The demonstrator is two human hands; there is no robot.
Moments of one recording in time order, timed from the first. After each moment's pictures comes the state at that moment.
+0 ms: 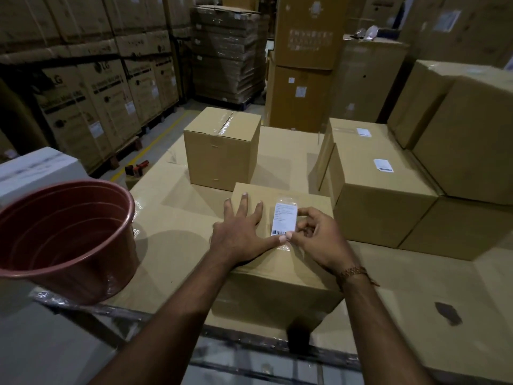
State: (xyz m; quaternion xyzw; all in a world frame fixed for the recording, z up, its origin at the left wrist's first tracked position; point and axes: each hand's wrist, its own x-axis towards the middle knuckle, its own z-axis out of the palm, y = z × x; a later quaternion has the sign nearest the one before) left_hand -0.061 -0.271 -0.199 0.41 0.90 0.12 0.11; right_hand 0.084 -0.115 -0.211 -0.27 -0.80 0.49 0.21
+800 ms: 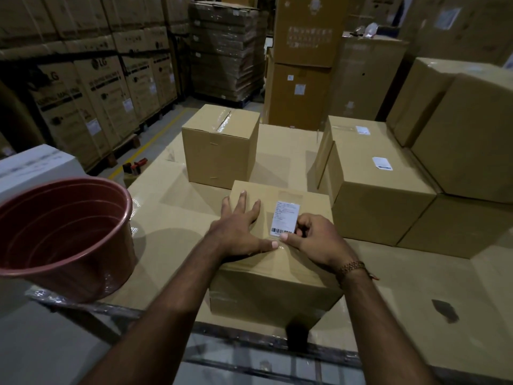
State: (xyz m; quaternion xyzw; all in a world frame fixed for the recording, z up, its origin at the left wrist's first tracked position) left_hand -0.076 -0.275 -0.195 0.43 0.87 0.15 0.20; right_hand 0.083 -0.114 -0.205 -0.28 -0.87 0.39 0.13
